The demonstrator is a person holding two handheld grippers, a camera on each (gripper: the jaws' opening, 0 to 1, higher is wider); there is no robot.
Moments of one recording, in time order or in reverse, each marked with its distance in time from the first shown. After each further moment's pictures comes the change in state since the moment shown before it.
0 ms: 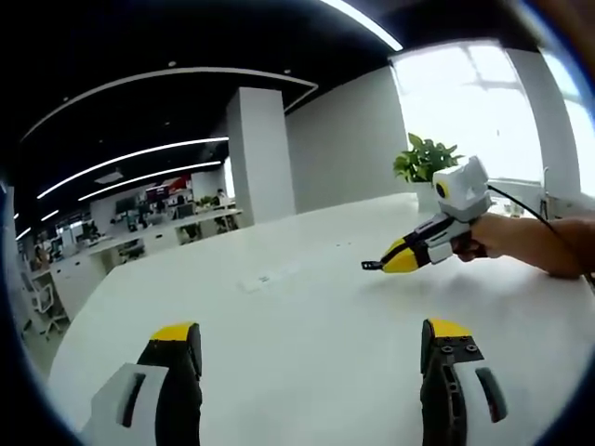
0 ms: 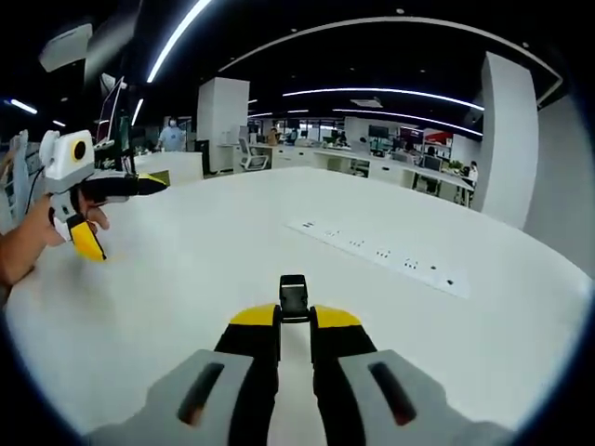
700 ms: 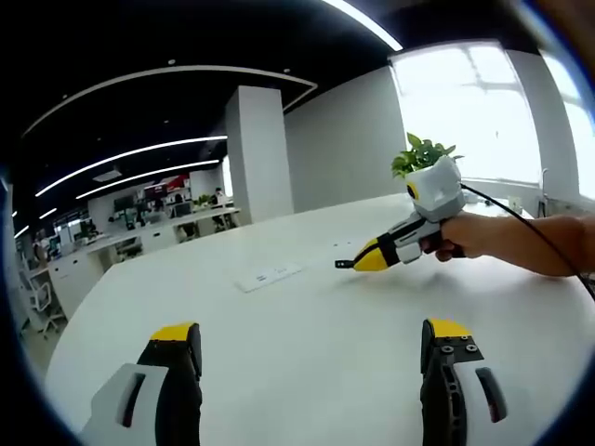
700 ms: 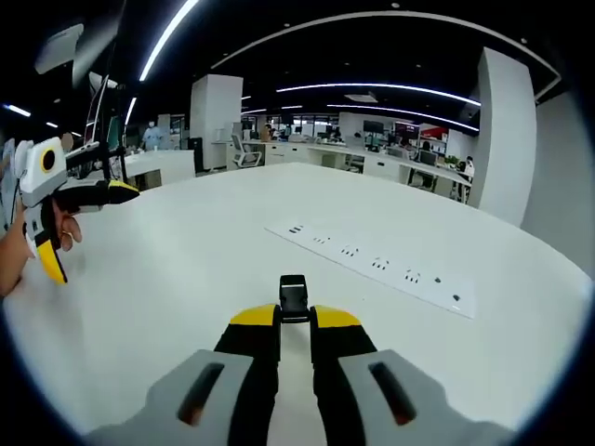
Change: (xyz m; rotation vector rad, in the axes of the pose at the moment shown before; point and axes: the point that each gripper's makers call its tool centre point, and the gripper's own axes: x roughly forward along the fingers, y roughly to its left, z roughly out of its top) left arm 0.001 0.000 0.000 -0.007 -0.001 -0.012; right arm 0.038 -0.018 0.010 0.011 0.024 -0.023
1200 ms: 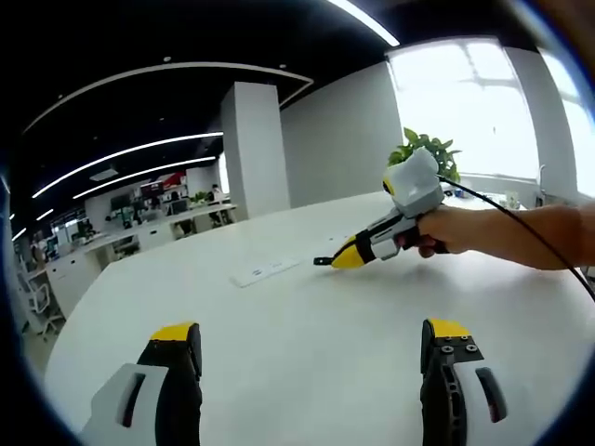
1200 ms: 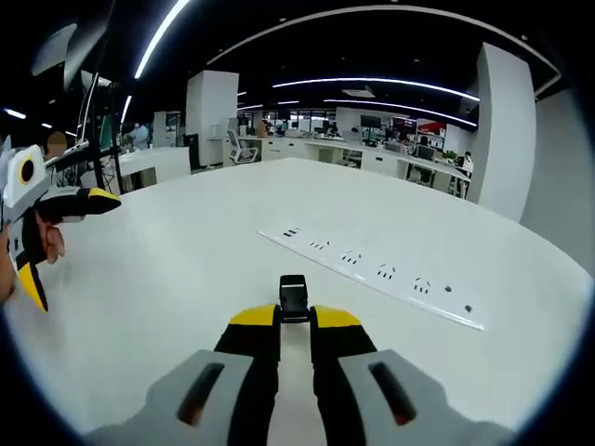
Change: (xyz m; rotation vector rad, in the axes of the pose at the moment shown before) left arm 0.002 -0.002 -0.006 0.007 0.020 -0.012; right arm 0.029 -0.010 0.002 0.018 0.026 -0.014
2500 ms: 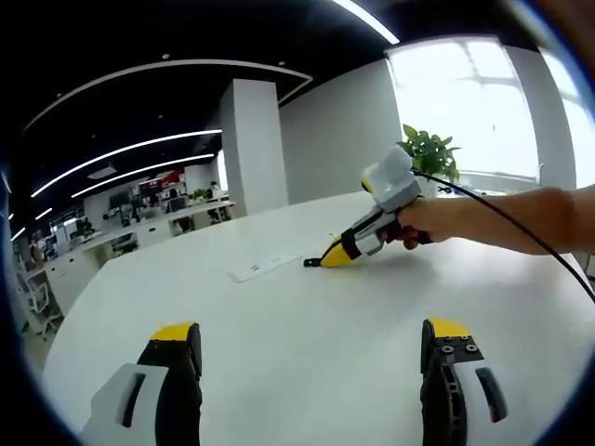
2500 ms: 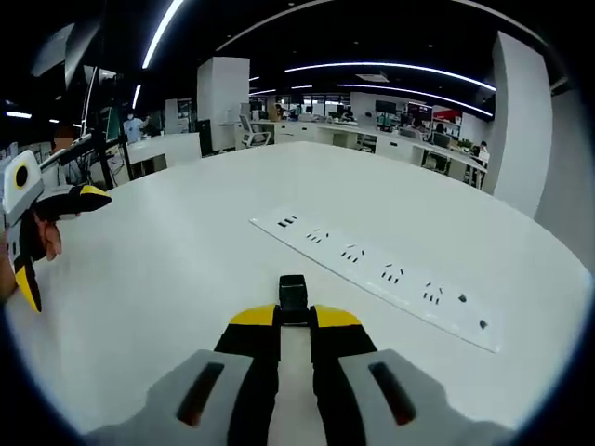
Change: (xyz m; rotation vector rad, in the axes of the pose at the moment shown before) left arm -0.004 -0.010 -0.010 0.003 0.017 -0.007; right arm 0.021 -0.009 -0.009 -0.014 0.071 0.079
